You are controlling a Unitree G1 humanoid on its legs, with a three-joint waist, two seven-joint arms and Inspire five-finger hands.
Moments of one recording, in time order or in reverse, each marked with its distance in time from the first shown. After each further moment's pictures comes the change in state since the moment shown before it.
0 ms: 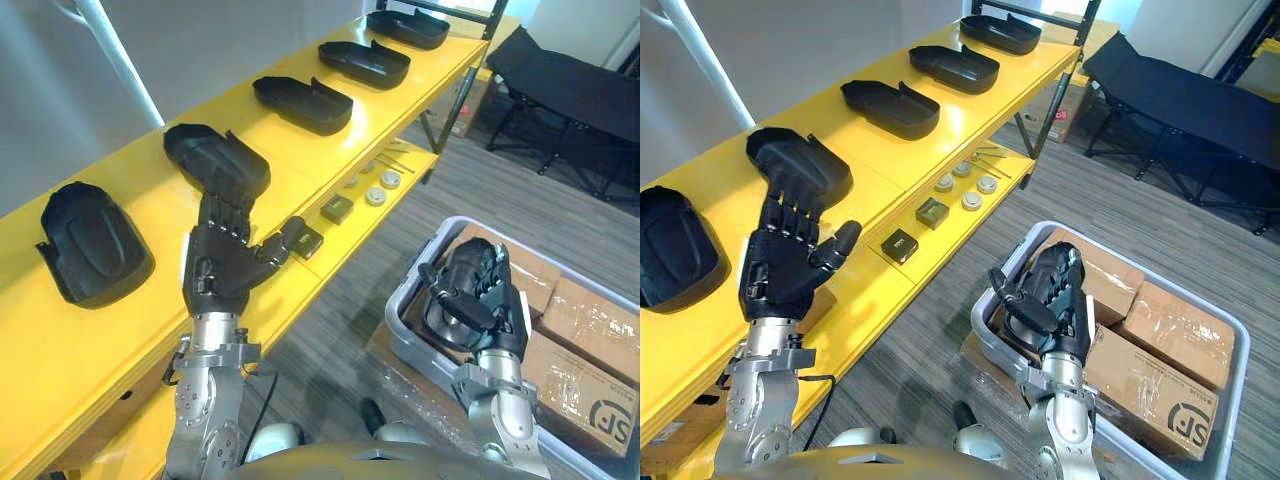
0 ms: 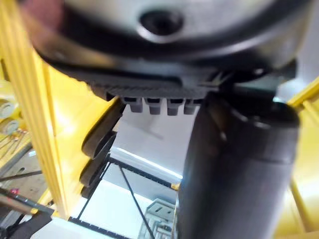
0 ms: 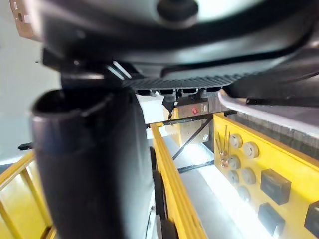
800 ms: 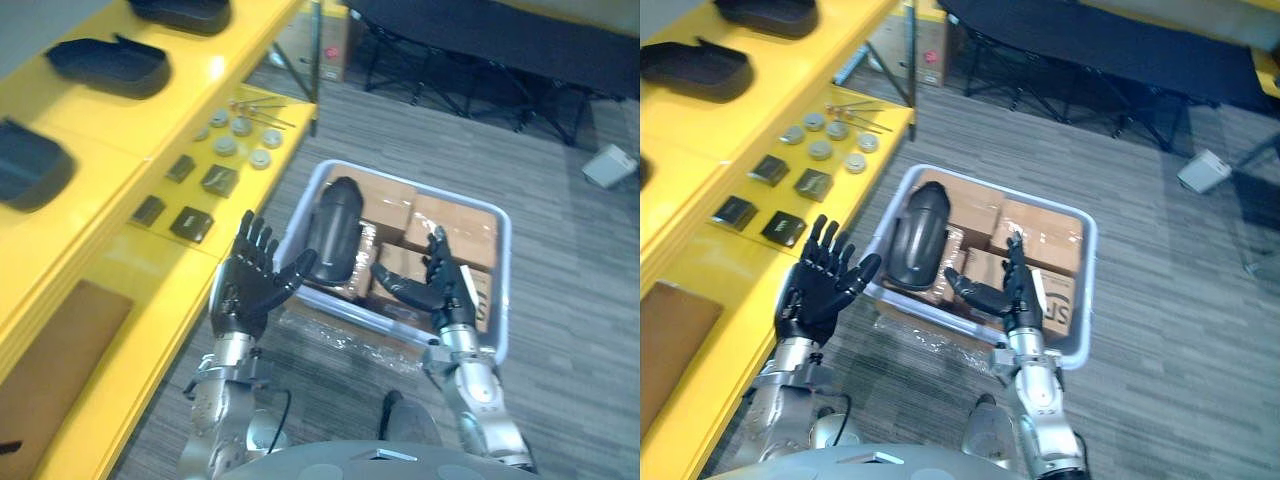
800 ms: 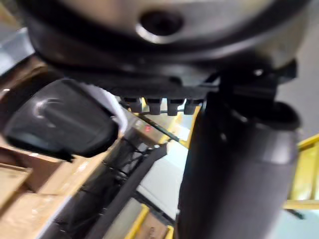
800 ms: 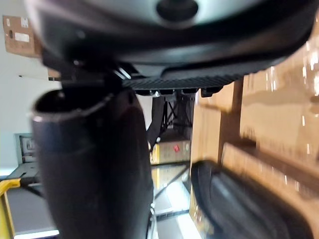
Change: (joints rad) left arm -0.033 -0.049 -0.025 0.317 0.024 0.080 0.063; right arm -0.242 -0.156 0.037 0.183 -0.089 0.024 0.083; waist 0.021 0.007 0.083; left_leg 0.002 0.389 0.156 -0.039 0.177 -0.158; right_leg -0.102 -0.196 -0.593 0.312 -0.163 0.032
